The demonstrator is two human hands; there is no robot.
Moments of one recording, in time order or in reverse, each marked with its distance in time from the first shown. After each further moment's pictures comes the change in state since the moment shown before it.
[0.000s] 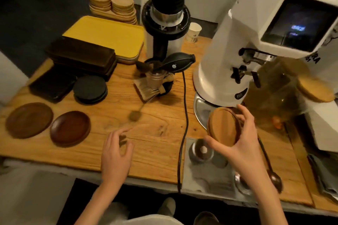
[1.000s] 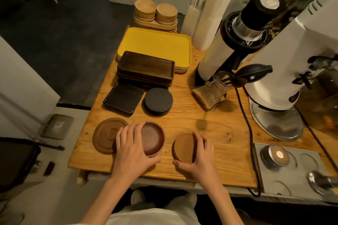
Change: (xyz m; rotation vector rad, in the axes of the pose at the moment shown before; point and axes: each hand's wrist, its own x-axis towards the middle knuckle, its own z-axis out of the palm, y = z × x) left_hand 0.107 -0.121 -0.155 0.579 -0.258 0.289; right_hand -0.046 -0.101 0.286 -0.187 -0.152 0.015
